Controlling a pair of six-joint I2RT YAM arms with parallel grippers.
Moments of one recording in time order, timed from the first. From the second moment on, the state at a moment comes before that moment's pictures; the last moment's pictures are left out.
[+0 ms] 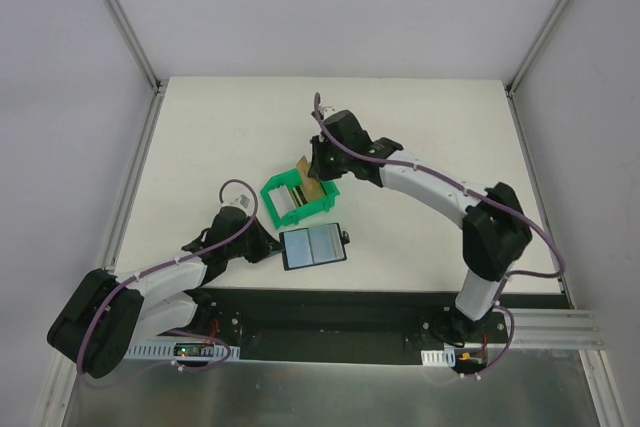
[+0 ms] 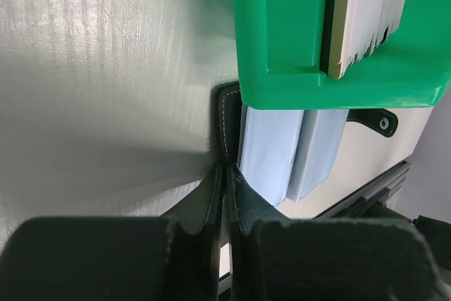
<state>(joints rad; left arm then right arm) -0.50 1.05 0.17 0.12 0.23 -1.02 0.79 1.81 1.46 -0.43 -0.09 0.44</state>
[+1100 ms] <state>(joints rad) -0.50 0.98 0.11 0.13 0.30 -0.97 0.95 1.47 0.57 0.26 -0.17 0.89</state>
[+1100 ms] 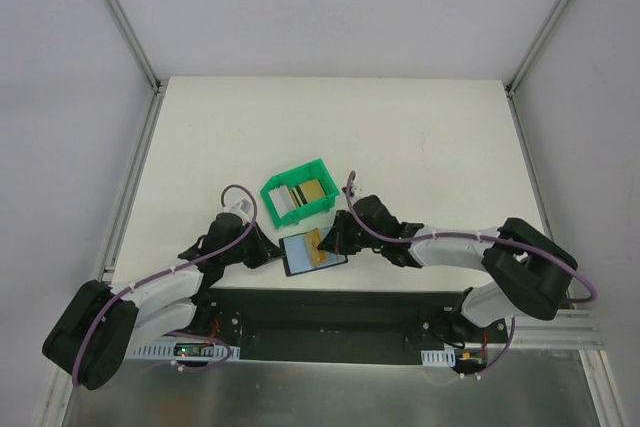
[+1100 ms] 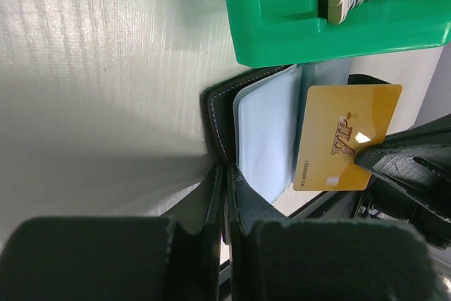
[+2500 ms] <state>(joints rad) -0.50 0.97 0.11 0.12 0.29 -0.97 0.91 1.63 0.52 0.47 -0.23 1.00</state>
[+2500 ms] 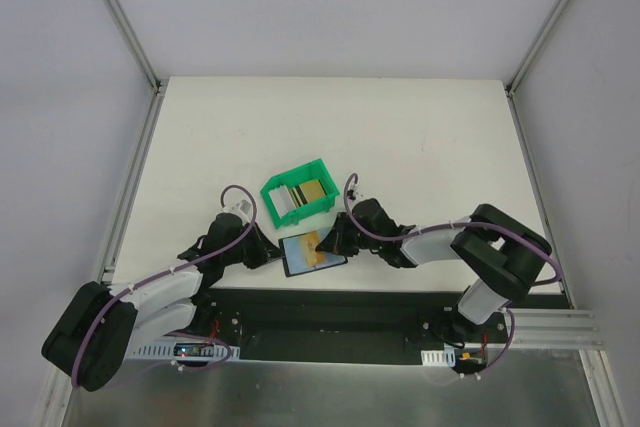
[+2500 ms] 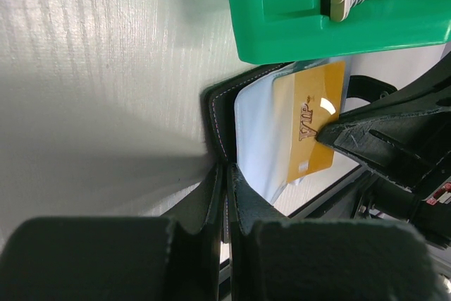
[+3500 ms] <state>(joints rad) -0.50 0.98 0.11 0.12 0.29 -0.97 0.99 1.50 0.64 0.10 0.02 0.90</state>
